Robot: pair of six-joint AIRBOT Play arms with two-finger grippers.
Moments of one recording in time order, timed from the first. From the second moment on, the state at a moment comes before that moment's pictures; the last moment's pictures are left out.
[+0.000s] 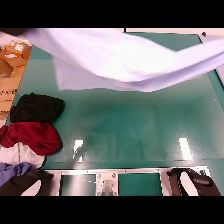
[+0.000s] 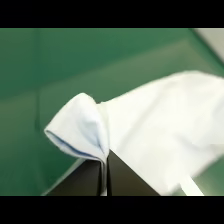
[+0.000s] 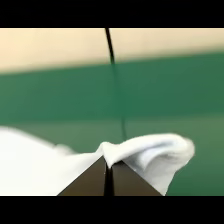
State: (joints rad) left arm -0.15 -0.93 1.74 1.06 -1.18 -1.40; right arm -0.25 -0.60 1.44 -1.18 1.08 1.51
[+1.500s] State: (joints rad) left arm -0.04 -1.65 1.40 0.67 -0.86 -1.14; right arm -0.42 -1.40 1.25 -1.01 0.90 1.29
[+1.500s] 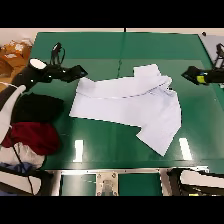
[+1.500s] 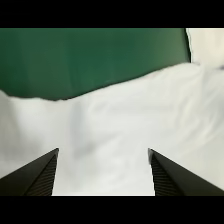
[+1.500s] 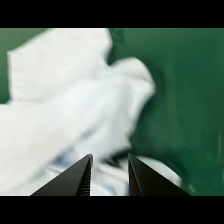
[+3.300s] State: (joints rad) left arm 0.21 -1.67 1.51 0.70 -1.41 -1.20; right arm -0.73 -1.42 0.71 -0.84 1.09 1.22
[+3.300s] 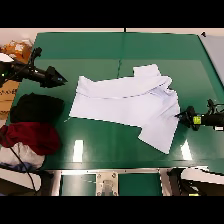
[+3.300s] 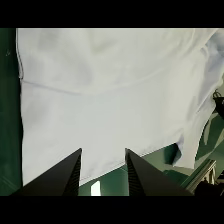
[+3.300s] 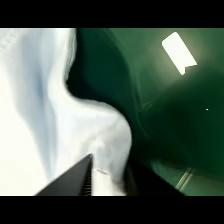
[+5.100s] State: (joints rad) left arm -0.09 -1.34 0.79 0.79 -0.86 -1.33; right arm -0.72 -1.36 0.88 -0.82 1.14 1.19
